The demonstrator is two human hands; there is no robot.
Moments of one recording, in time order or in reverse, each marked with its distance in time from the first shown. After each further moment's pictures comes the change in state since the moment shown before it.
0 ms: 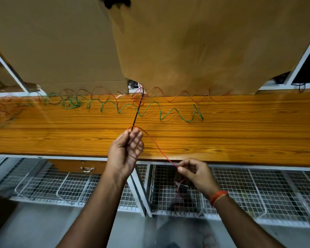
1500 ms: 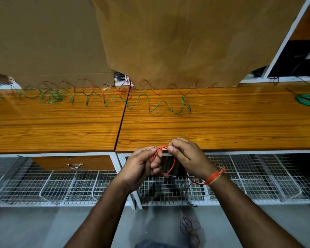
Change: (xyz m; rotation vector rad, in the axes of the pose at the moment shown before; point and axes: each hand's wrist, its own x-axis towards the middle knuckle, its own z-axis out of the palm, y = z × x) left_hand -0.031 -0.051 -0.023 0.389 -0.559 -0.290; right_hand -0.008 -0.061 0.005 -0.560 -0.100 -0.502
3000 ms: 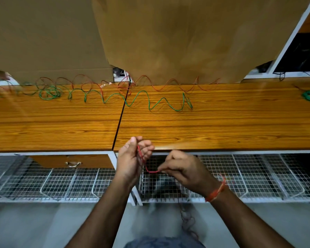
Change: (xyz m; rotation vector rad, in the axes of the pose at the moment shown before) left_hand 0.025 -0.007 -0.011 -0.211 0.462 0.237; right_hand -0.022 0.007 0.011 -0.081 -0.100 -0.211
